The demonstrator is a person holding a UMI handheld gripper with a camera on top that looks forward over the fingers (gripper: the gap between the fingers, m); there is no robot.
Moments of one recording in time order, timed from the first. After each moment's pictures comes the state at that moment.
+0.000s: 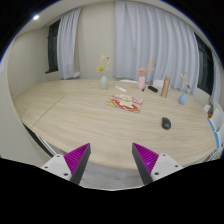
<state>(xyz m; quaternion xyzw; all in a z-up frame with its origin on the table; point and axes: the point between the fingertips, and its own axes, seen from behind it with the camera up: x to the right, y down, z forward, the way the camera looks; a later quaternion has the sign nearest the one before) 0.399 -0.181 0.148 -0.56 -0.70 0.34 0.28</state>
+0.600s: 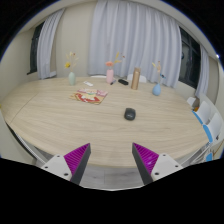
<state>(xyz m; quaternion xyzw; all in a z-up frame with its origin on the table) 0.384 0.013 0.105 -0.61 -0.66 0.29 0.34</state>
